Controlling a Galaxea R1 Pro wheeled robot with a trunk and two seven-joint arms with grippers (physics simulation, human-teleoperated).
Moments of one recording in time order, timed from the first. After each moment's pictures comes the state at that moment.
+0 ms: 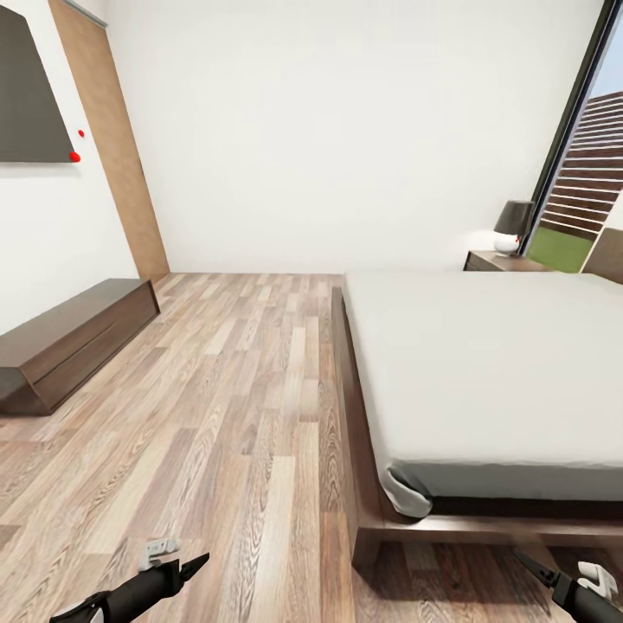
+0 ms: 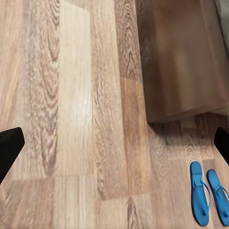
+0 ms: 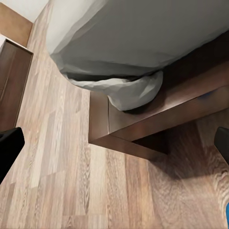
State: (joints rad) left arm -0.45 0.17 0.61 -0.28 -0.23 0.02 -0.83; right arm -0.50 -0.53 -0.05 0.07 -0.70 -0.04 1.21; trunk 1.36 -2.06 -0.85
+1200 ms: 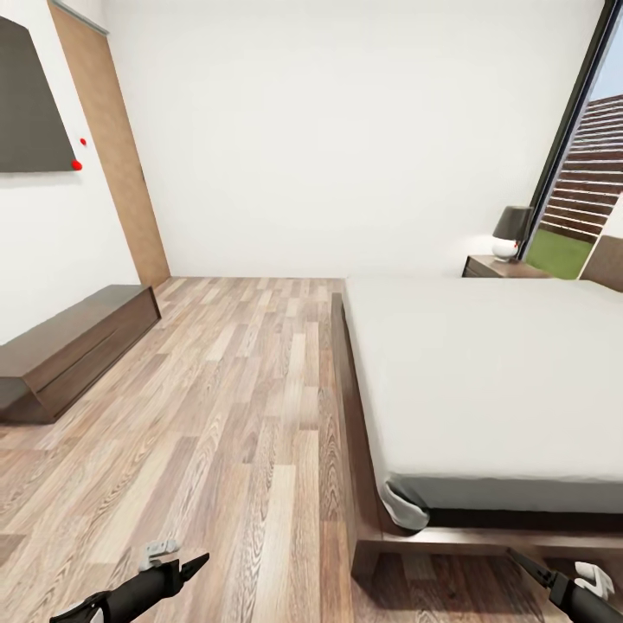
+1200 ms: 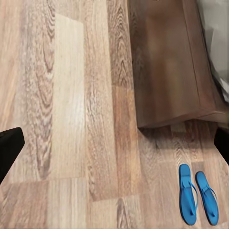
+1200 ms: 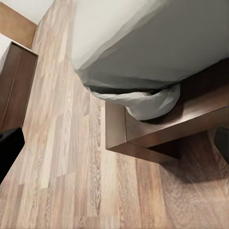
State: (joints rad) left arm -0.45 0.17 0.61 -0.28 -0.23 0.02 -0.83; right arm -0.50 -0.52 -0.05 0.07 -0.70 -0.04 1.21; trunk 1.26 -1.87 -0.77
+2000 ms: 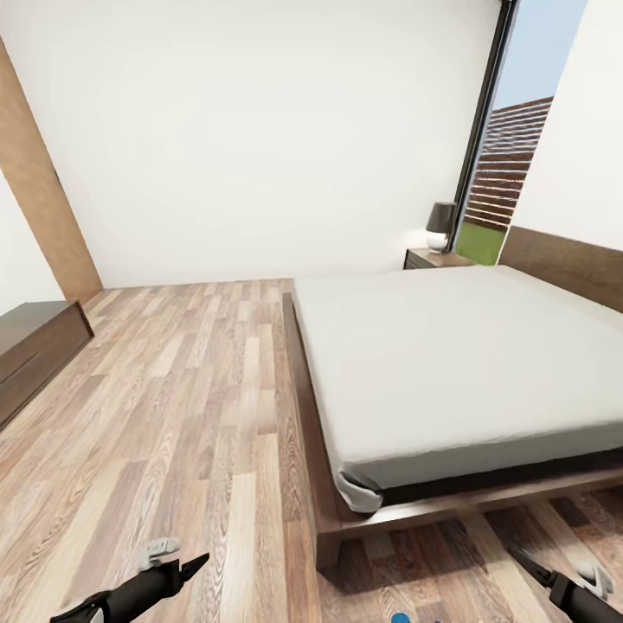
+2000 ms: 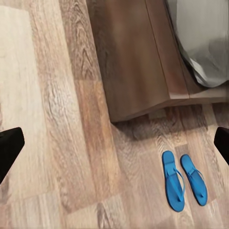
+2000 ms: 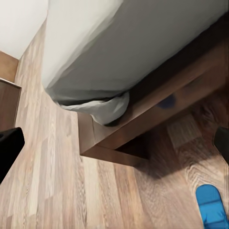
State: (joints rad) left arm -0.45 0.17 0.61 -0.28 -0.23 0.02 -0.83; right arm -0.50 -0.52 -0.05 0.07 -0.70 -0.04 1.21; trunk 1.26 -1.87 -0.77
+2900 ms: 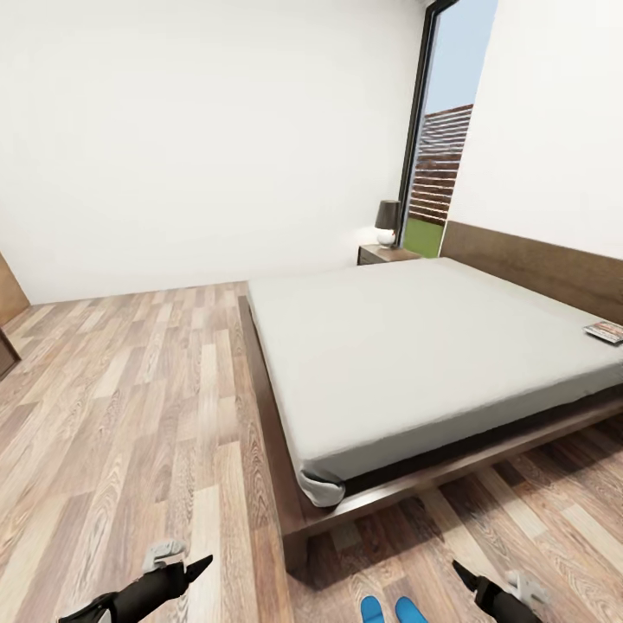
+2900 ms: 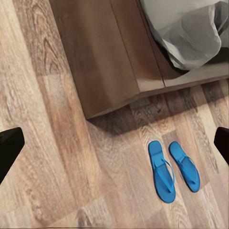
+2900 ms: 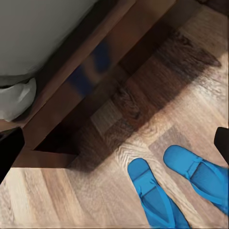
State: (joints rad) left arm -0.45 0.15 0.61 -0.27 -0.23 0.02 -0.78; right arm -0.50 -0.28 -0.03 0.07 -0.66 -0.23 0.71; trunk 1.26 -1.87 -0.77
